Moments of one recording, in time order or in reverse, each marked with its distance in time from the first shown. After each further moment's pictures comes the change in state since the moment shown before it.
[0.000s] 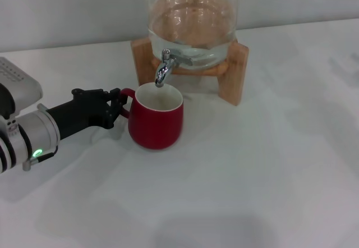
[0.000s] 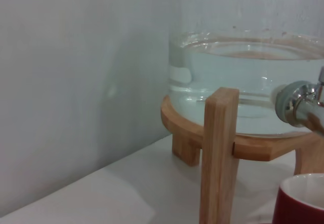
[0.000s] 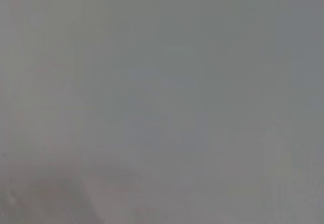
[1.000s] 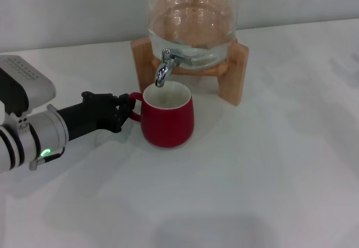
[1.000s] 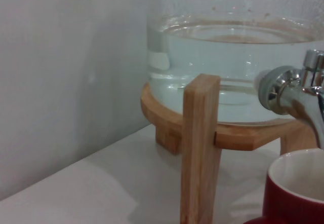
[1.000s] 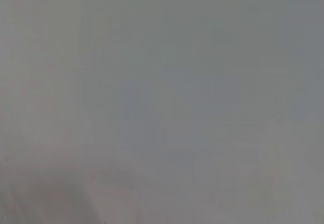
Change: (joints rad) left arm -0.022 0.001 0.081 0.004 0.001 0.030 -0.051; right arm -0.003 0.000 0.000 0.003 0.010 0.006 -0.001
